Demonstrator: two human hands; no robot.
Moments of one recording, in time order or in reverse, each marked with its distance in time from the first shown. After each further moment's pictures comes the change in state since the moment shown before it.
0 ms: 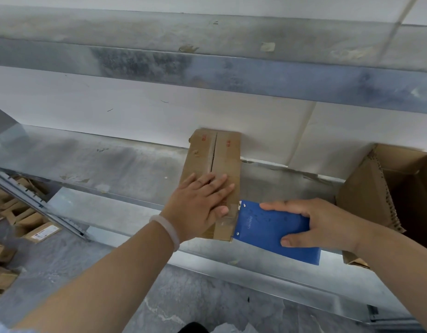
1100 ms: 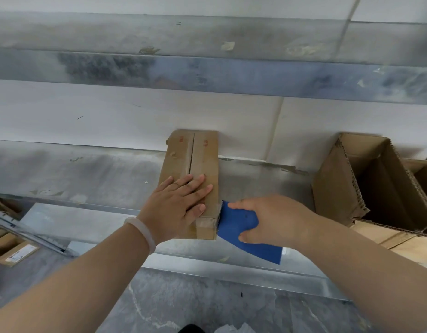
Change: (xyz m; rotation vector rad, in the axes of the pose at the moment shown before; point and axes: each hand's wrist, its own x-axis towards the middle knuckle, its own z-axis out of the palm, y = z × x) left_hand 0.002 -0.005 0.003 -0.020 -0.089 -0.028; right_hand 0.018 -0.032 0.035 -0.482 0.119 0.201
